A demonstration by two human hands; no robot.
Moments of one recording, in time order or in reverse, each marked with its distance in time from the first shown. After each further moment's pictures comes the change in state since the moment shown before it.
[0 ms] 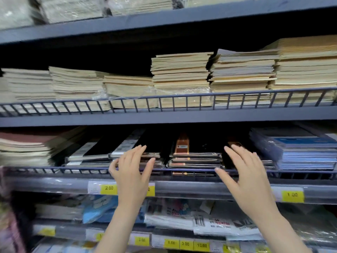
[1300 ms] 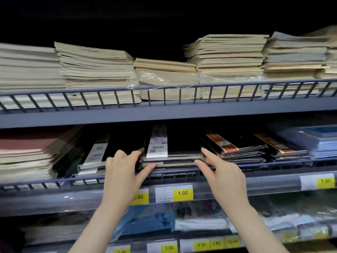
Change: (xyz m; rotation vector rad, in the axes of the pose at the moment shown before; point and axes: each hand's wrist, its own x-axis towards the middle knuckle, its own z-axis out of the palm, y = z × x) left_hand 0.044 -0.131 -0.017 -0.032 -0.234 0.152; right_hand 0.016 -0.145 0.092 0.063 0.041 0.218
